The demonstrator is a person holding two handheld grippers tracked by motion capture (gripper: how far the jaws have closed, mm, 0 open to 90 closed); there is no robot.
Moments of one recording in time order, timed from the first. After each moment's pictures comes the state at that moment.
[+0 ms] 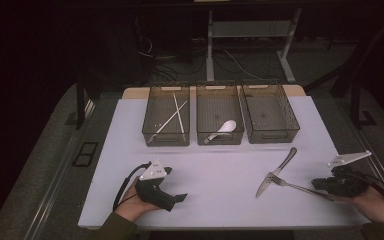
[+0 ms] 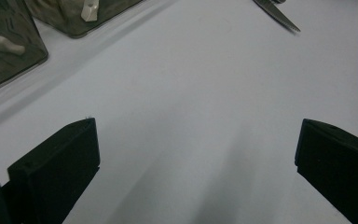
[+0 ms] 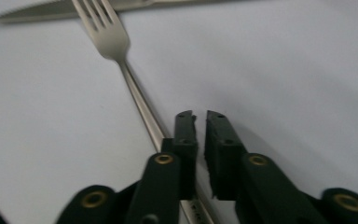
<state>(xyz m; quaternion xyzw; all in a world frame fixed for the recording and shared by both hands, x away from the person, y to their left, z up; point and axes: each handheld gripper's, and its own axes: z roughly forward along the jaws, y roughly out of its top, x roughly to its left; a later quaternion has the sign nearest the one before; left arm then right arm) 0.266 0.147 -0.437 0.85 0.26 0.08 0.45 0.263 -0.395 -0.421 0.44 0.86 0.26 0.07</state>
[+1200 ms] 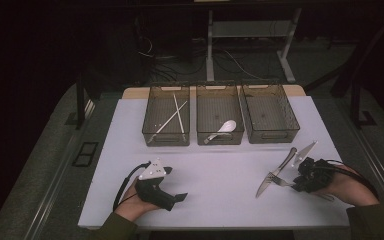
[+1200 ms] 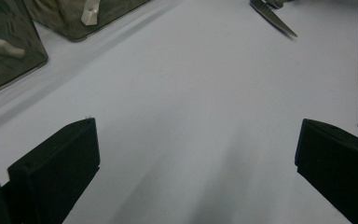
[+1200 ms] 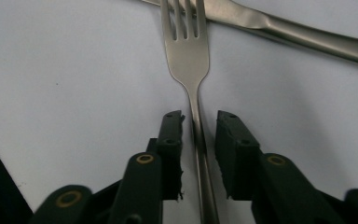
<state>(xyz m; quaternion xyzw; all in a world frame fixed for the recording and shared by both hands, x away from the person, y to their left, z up) 0.266 0.147 -0.435 0.85 0.26 0.07 0.46 0.299 -0.323 -0.417 0.27 0.96 0.12 0.03</state>
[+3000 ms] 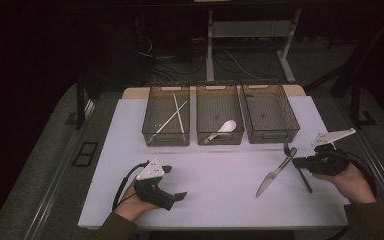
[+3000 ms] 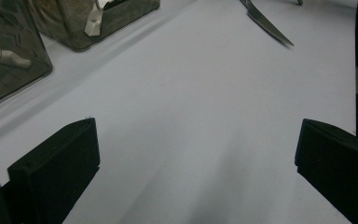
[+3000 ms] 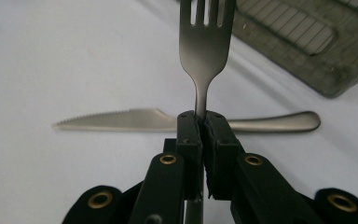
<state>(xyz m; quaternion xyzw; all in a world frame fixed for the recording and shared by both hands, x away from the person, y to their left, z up) 0.266 0.150 -0.433 0.84 0.25 0.08 0.47 0.301 -0.350 -0.384 0.39 0.85 0.33 0.09</state>
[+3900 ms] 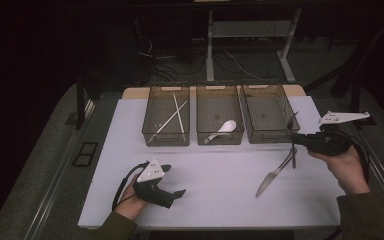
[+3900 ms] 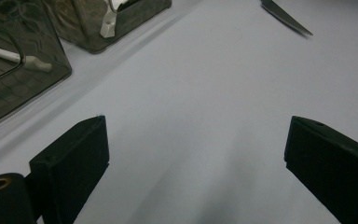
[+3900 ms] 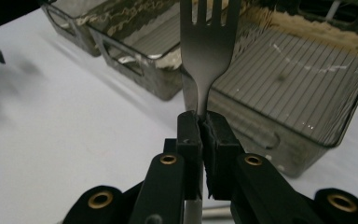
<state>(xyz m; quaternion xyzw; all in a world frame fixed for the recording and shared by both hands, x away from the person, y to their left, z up) 0.267 0.152 -0.435 0.85 0.24 0.12 0.46 0.326 -0.346 -0.347 0.41 0.79 0.43 0.13</state>
